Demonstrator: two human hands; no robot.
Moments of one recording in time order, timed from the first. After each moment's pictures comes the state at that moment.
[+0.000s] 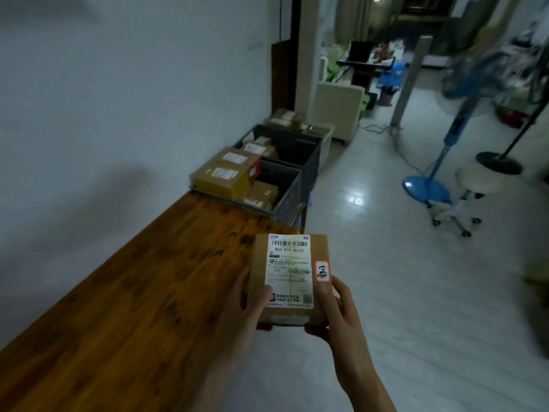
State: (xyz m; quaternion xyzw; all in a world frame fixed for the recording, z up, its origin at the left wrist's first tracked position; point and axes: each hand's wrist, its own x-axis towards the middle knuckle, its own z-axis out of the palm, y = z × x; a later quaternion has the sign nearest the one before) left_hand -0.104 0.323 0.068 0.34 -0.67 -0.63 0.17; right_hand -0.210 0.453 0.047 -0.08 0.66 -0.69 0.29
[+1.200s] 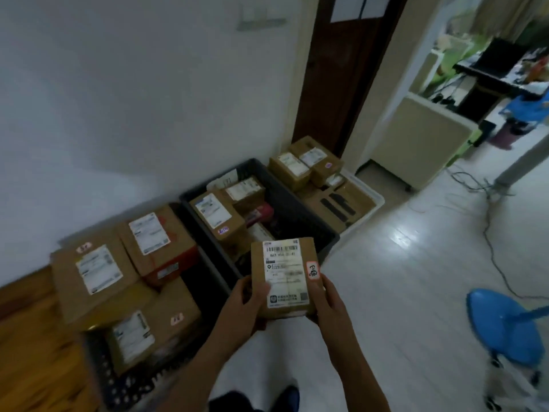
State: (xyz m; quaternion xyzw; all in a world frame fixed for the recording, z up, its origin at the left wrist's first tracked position) left_hand -0.888 -0.057 -0.043 0.51 -0.51 -0.66 0.22; right_hand -1.038 0.027 -0.039 -0.20 0.72 -0.51 0.42
